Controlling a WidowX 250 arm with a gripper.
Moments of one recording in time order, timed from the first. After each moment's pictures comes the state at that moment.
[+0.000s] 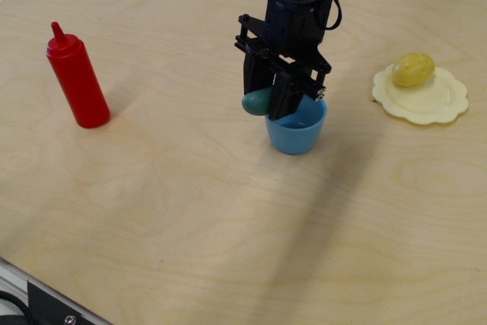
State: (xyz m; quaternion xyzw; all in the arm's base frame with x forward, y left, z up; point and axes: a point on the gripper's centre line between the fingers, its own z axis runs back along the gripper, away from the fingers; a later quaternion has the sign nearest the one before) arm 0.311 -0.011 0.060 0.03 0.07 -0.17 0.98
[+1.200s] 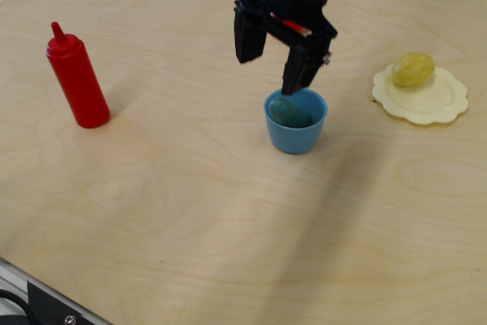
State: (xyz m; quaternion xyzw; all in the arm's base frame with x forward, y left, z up) arm 0.317 -0.003 0.100 0.05 0.01 -0.15 0.99
